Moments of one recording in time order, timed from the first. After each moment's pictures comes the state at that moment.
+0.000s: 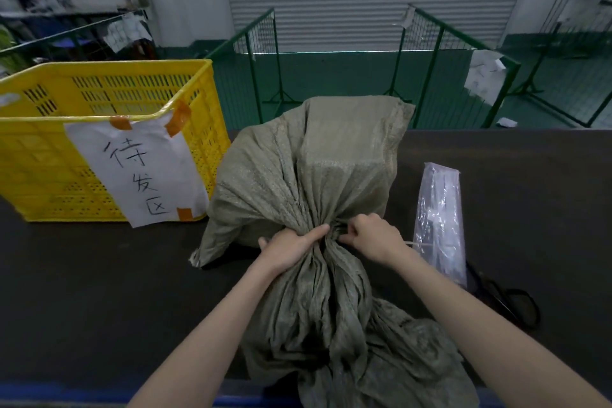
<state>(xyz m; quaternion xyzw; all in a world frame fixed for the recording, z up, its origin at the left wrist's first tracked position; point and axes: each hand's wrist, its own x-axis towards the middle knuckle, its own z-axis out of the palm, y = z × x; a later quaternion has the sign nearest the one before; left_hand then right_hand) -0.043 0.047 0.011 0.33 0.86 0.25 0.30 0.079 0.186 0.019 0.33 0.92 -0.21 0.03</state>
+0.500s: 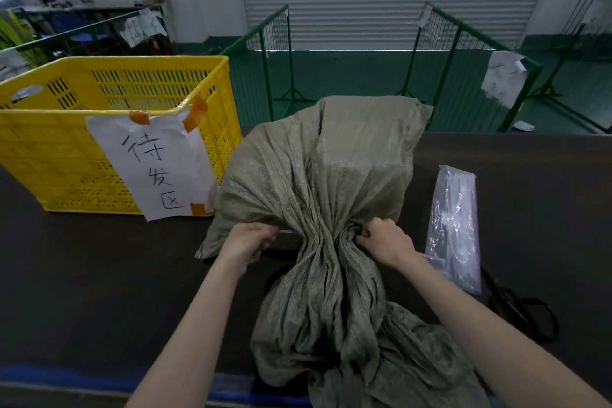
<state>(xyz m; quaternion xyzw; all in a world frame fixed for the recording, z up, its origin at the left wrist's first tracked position) -0.097 -0.003 0.008 0.08 0.77 0.53 0.34 0.075 0.181 0.013 0.38 0.89 -0.24 0.03</state>
